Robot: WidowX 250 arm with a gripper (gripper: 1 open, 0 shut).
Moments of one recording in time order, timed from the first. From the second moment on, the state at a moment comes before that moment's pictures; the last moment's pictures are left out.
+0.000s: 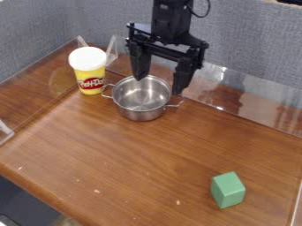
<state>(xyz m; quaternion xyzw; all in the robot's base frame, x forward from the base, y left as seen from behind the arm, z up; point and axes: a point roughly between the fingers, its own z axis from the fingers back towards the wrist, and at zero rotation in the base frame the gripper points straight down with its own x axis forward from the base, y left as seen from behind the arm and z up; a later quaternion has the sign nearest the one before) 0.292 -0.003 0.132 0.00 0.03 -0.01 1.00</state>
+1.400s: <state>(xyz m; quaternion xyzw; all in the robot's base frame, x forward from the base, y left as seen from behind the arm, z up) 0.243 -0.126 0.043 0.02 0.08 -0.17 0.98</state>
